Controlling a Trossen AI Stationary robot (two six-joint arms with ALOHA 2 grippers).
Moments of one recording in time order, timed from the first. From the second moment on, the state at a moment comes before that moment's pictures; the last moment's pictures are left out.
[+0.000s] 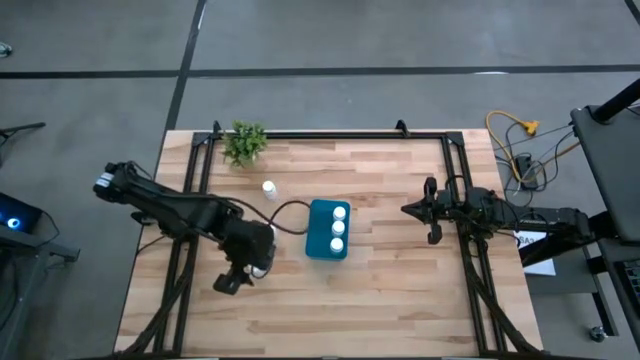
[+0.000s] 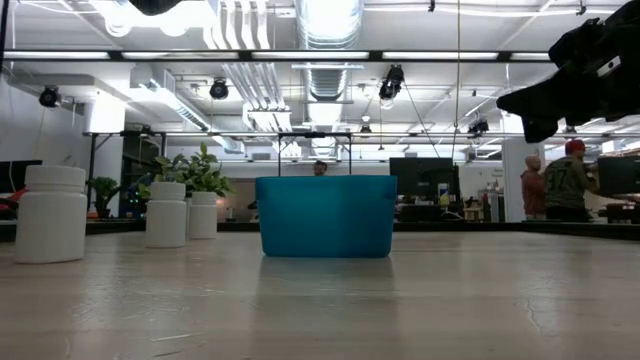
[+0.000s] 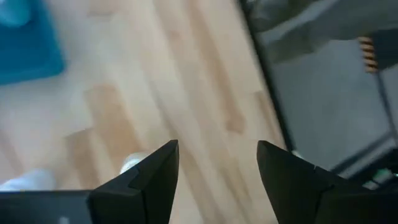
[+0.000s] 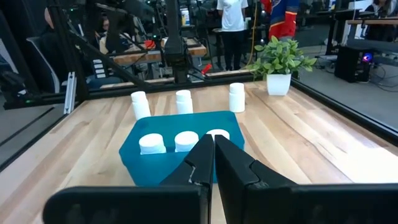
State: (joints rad) left arm -0.36 1.38 1.38 -1.11 0.30 -0.13; right arm -0.11 0.11 0.01 0.04 -0.05 0.13
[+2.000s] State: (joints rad) left arm -0.39 1.27 0.92 -0.82 0.05 -0.51; right arm -0.11 0.11 0.01 0.04 -0.05 0.10
